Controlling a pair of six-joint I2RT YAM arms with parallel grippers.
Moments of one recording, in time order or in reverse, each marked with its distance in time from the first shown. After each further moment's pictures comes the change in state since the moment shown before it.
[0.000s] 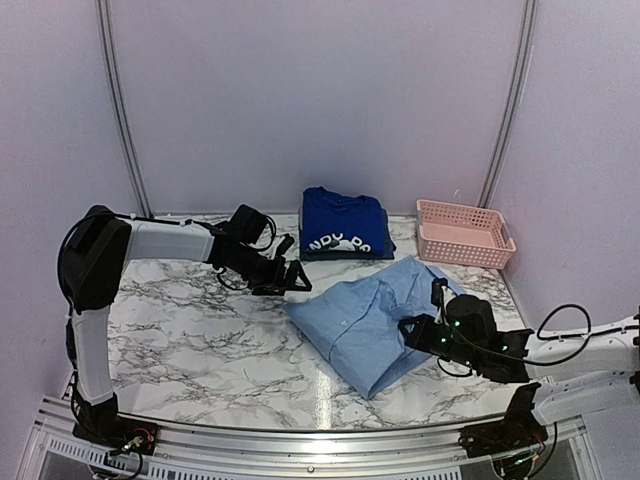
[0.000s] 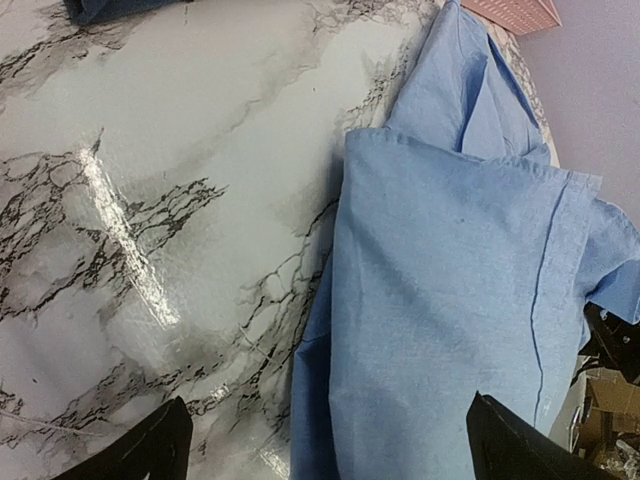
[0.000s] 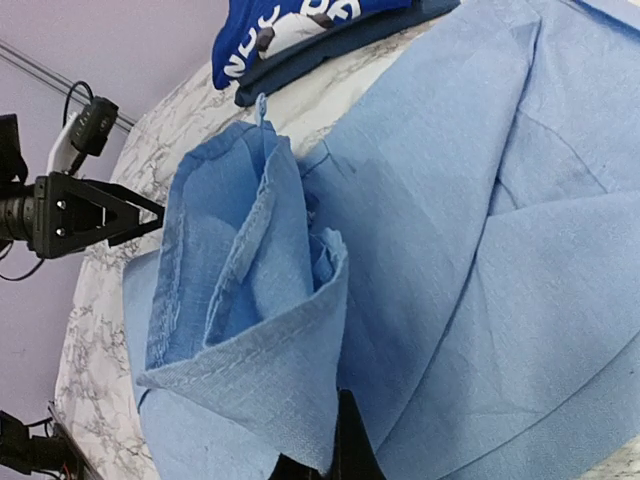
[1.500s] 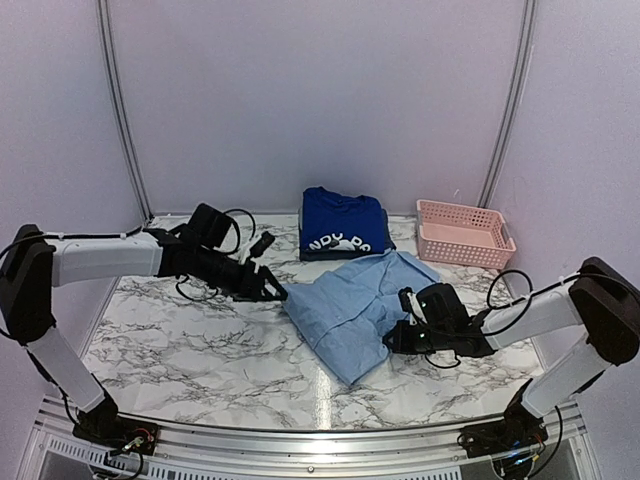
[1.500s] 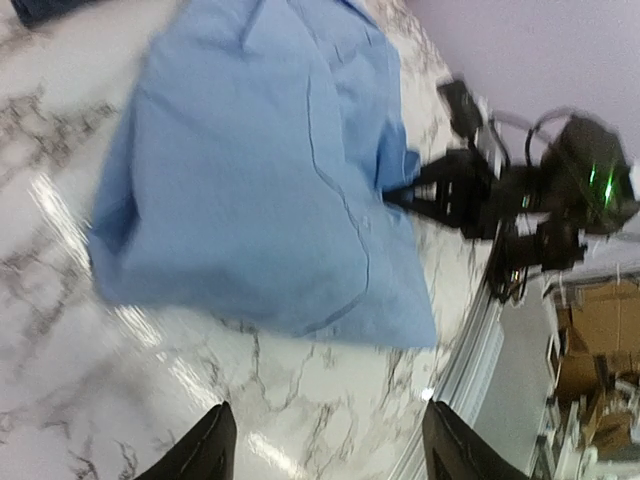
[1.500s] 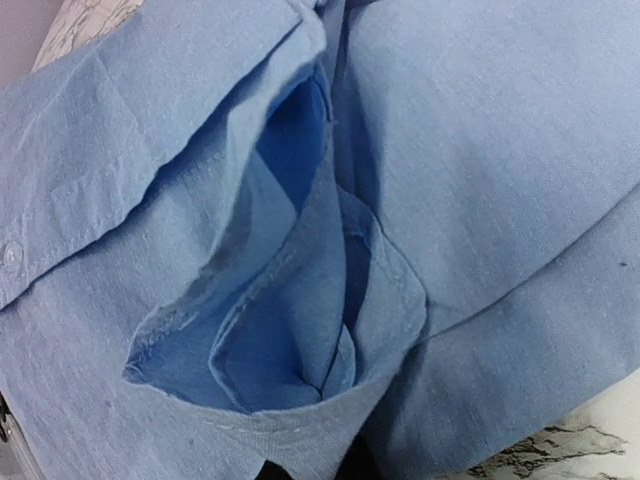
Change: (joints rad) left arm -0.039 -0.397 -0.368 0.025 0.139 0.069; right arm -0.169 0.418 0.163 -0.031 -0.331 -0.243
